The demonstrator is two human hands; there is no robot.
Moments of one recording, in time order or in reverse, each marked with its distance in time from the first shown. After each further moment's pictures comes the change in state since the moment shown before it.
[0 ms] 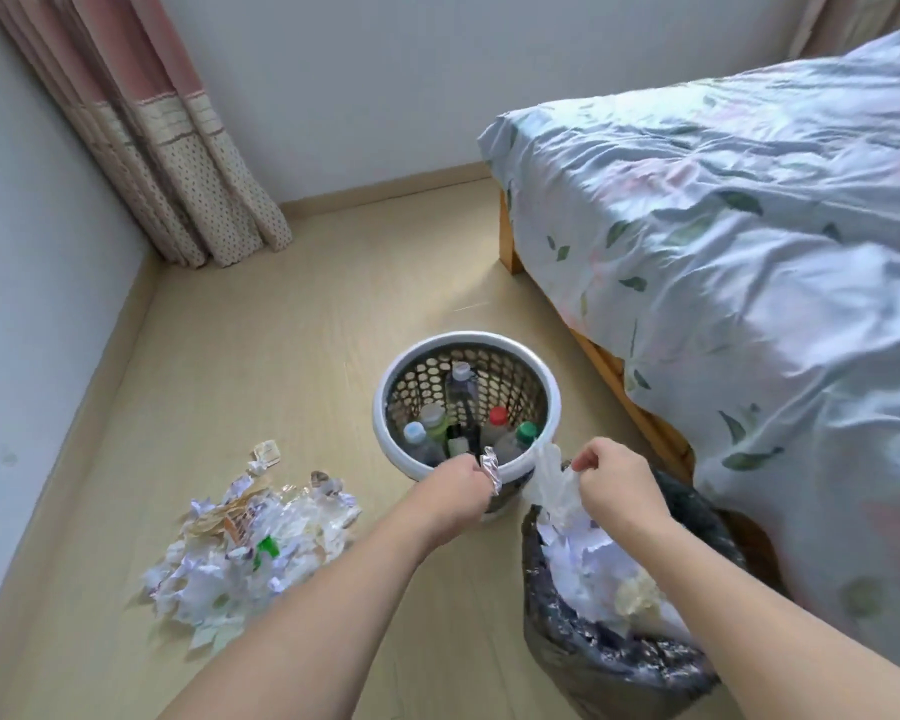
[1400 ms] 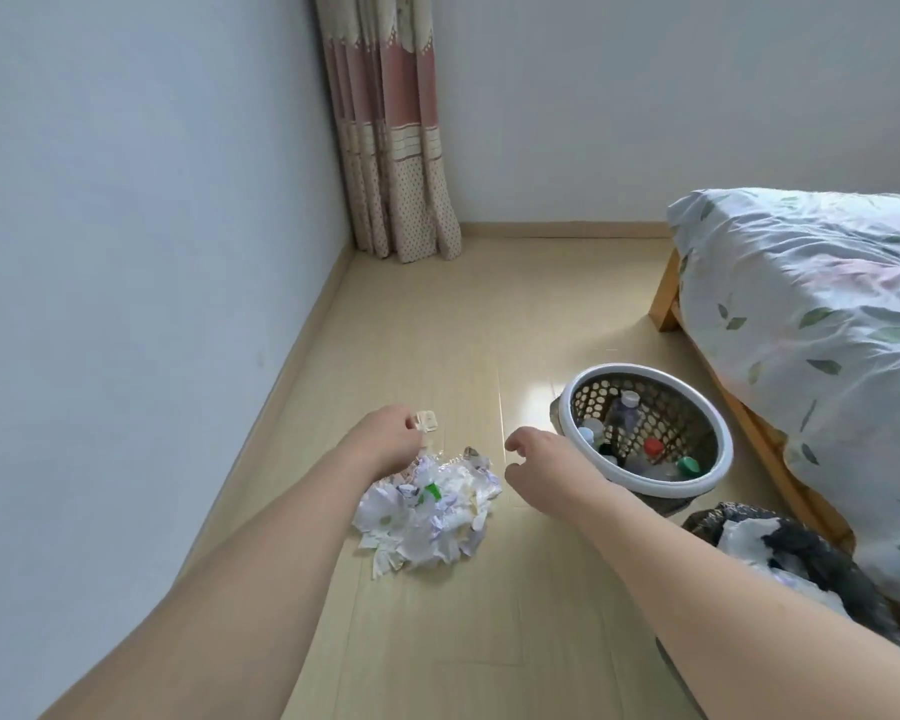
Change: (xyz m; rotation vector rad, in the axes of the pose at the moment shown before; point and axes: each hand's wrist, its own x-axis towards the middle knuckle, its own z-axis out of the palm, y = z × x) left_hand -0.162 -0.188 -0.195 0.127 0.402 -0.149; right_hand -0.173 -0.209 0.106 -0.377 -0.367 -0.531
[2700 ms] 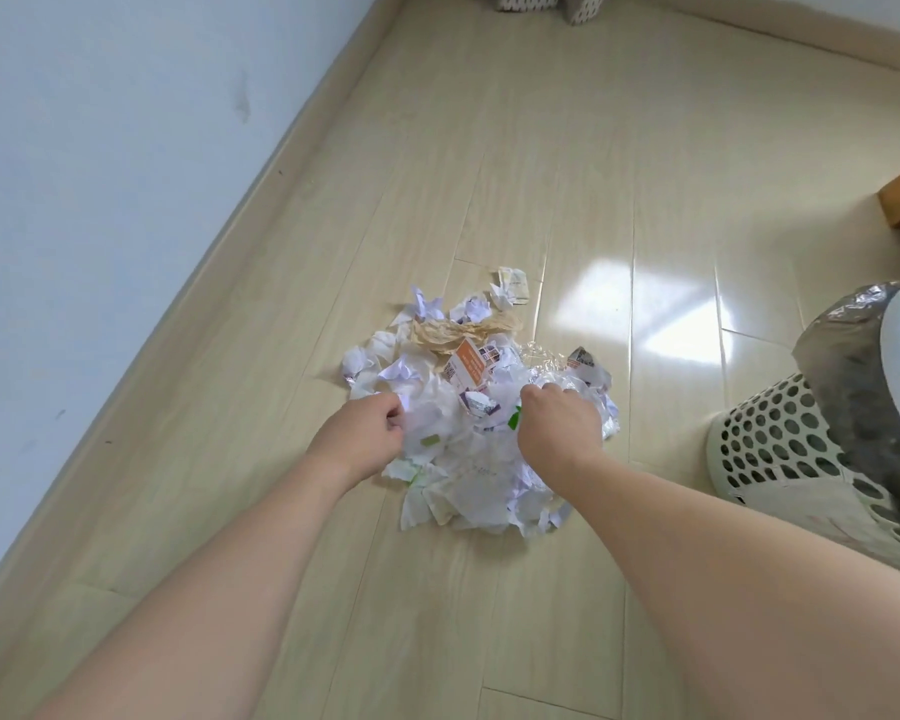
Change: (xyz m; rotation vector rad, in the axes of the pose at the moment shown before) left_hand 0.185 -0.299 0.215 -0.209 -0.060 -0.189; right_hand 0.280 0.033 0.298 -0.625 -0.154 -0.061
